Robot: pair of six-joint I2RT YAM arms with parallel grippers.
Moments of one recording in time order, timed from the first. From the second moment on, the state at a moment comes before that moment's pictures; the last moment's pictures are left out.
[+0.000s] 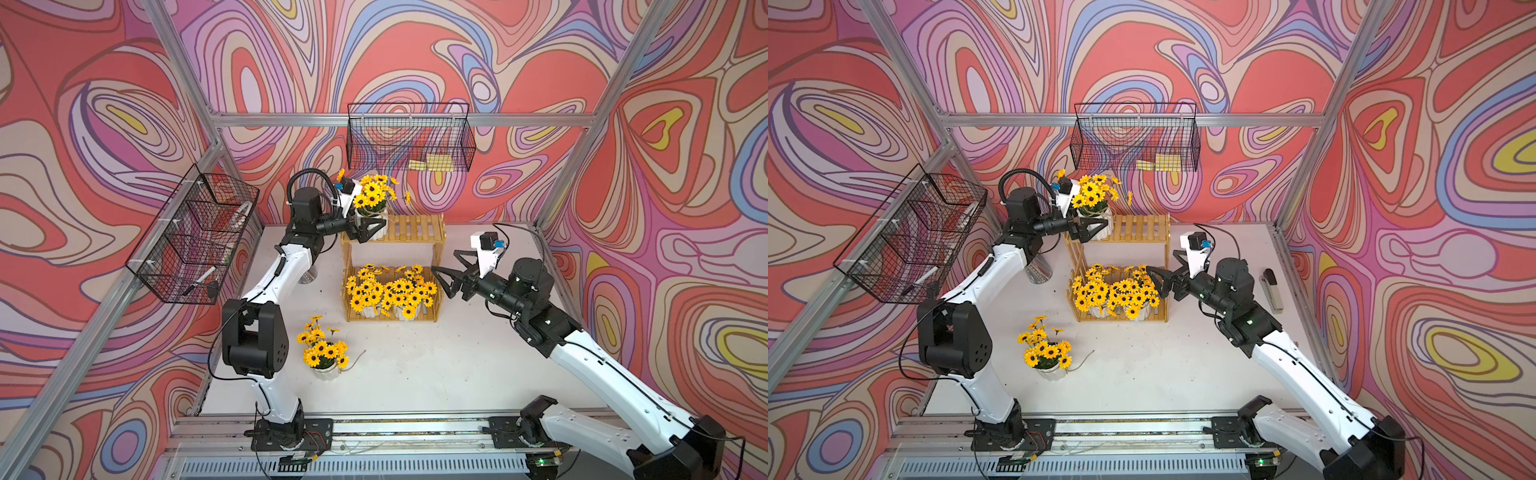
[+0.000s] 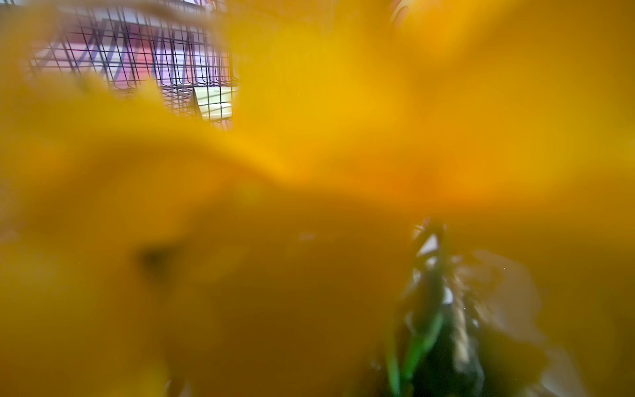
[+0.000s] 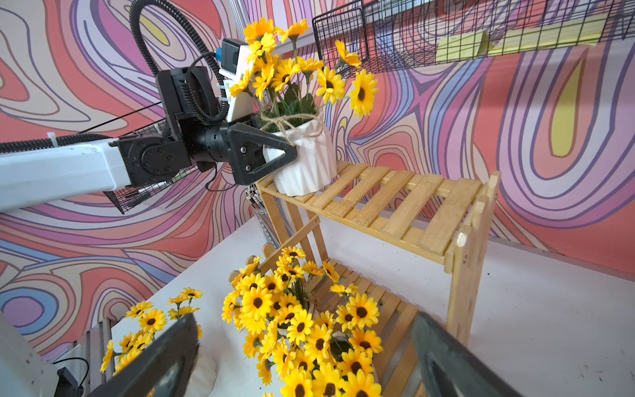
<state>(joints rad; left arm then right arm) -0.14 1.78 1.54 0.11 1.01 0.01 0.49 1.02 0.90 0.04 -0.31 0.20</state>
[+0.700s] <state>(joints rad) -0.14 1.78 1.54 0.10 1.00 0.05 0.49 1.03 0.90 0.04 -0.31 0.20</state>
